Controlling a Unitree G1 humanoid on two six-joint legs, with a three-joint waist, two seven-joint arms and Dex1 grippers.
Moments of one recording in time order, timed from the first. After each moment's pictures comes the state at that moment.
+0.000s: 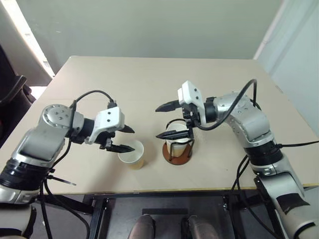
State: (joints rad) left arm -0.61 1.02 -0.18 -0.08 -0.25 0.44 -1.35; right arm -0.92 -0.45 0.28 -0.05 0.31 0.58 1.20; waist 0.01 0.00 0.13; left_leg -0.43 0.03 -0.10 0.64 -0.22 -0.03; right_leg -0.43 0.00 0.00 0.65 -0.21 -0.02
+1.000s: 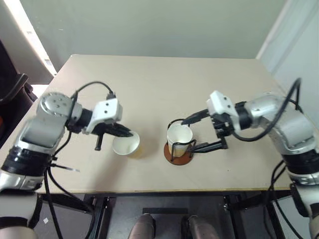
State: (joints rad) left arm -0.80 0.99 -0.17 0.09 -0.24 0.33 -1.49; right arm -0.82 -0.81 0.21 -0.24 0.47 0.67 1.39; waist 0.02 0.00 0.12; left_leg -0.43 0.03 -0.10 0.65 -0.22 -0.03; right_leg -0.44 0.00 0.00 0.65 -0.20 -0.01
